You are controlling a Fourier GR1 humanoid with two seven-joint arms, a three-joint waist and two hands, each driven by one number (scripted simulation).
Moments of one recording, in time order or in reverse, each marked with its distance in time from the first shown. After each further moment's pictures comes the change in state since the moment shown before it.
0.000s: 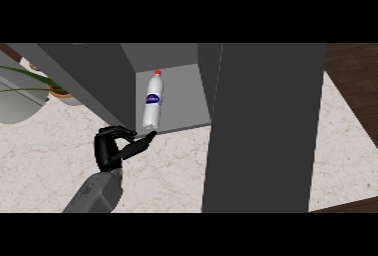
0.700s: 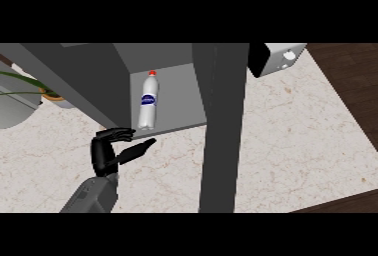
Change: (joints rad) left arm 0.037 0.044 -0.062 -0.042 -0.020 0.031 0.001; right arm -0.020 -0.014 0.010 0.025 -0.017 0.035 -0.004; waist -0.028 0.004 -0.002
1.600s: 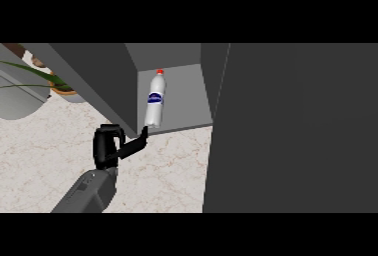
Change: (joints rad) left arm -0.064 0.037 -0.057 0.049 0.000 -0.054 0.037; right arm -0.014 -0.022 -0.006 0.004 0.011 0.016 0.005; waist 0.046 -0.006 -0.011
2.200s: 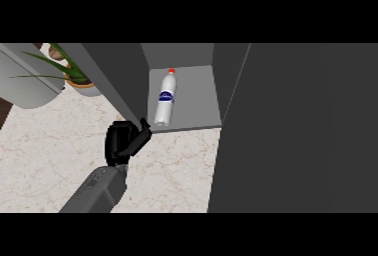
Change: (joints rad) left arm -0.037 -0.055 0.001 0.027 0.062 -0.163 0.020; right arm 0.048 -0.016 -0.009 -0.067 -0.006 0.015 0.032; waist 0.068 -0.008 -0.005
